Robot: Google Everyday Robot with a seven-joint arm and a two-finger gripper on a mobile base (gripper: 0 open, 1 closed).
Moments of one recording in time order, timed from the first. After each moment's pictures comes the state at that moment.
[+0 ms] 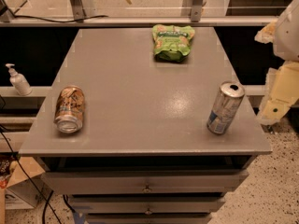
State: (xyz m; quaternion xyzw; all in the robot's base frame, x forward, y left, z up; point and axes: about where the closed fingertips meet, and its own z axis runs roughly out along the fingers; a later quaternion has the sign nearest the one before) arm 0.438 -0.217 0.976 -0.60 0.78 -0.03 0.16
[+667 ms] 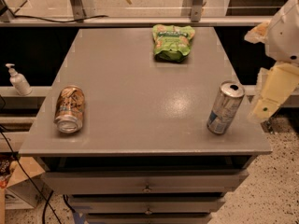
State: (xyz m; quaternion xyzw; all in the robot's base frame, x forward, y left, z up) arm 0.446 -0.202 0.973 -0.62 0.76 -0.01 0.19
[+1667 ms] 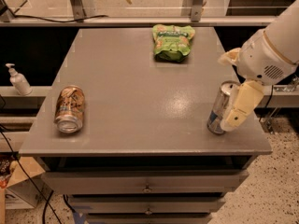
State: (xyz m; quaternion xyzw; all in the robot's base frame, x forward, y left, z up) arm 0.469 -0.169 0.911 -0.62 0.75 0.10 0.22
